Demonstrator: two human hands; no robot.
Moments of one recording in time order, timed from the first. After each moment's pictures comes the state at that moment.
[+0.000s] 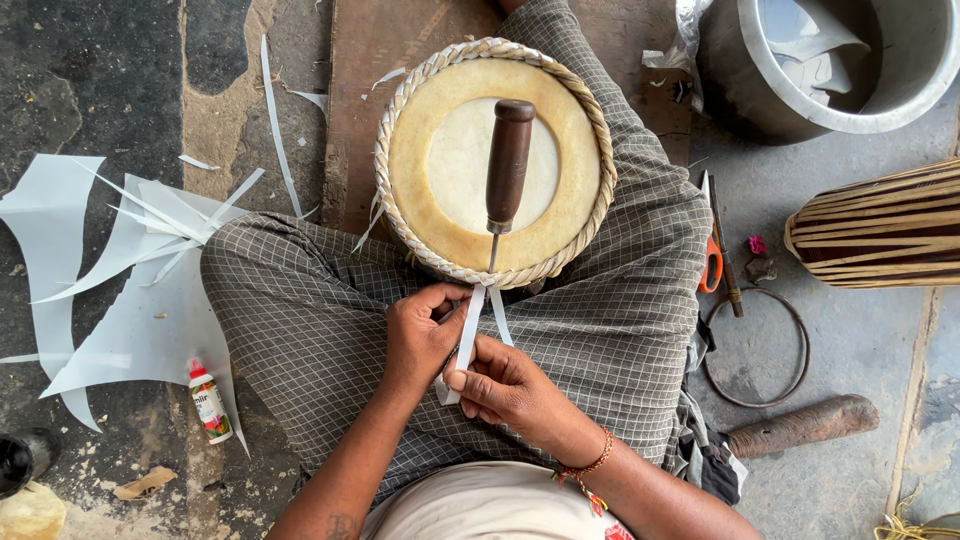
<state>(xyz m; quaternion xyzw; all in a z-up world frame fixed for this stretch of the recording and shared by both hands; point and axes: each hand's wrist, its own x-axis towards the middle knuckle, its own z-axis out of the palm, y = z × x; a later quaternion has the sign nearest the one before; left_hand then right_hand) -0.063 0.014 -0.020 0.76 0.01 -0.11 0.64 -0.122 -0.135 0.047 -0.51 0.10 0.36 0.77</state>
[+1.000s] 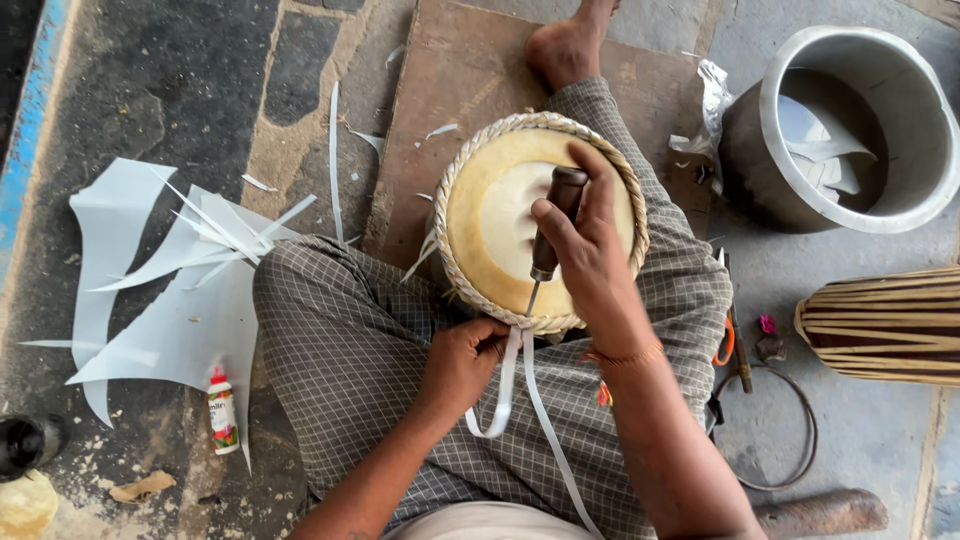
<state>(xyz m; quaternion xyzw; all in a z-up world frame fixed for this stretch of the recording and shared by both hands) -0.061 0.004 -0.024 0.76 -0.04 -0.09 0.64 0.036 -0.149 0.089 -0.68 -0.01 -0.01 0.73</state>
